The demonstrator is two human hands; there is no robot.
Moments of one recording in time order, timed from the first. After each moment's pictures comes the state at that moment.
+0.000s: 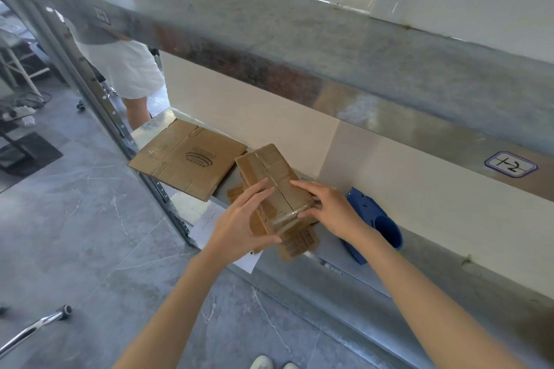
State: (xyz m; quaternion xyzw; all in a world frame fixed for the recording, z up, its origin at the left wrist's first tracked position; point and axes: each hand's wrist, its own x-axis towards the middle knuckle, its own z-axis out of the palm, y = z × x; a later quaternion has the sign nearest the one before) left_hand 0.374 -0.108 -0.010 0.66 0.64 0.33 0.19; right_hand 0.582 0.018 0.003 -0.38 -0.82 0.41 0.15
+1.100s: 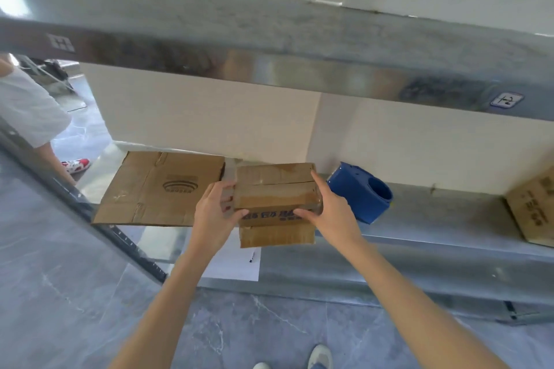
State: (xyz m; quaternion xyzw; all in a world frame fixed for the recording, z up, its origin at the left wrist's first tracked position) left_hand 0.267 -0.071 -0.020 0.60 0.61 0.40 0.33; right_hand 0.521 -0.075 0.003 -0.67 -0.67 0.24 0.23
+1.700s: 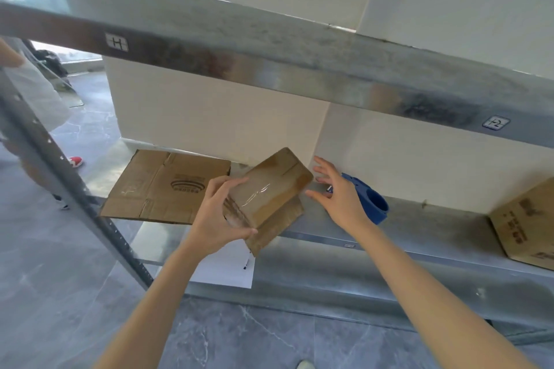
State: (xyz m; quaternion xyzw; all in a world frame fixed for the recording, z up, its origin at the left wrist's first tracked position) left_hand 0.238 -0.089 -0.004 0.70 0.48 0.42 0.32; right_hand 0.519 -0.055 0.041 -0.59 -0.69 0.27 0.32
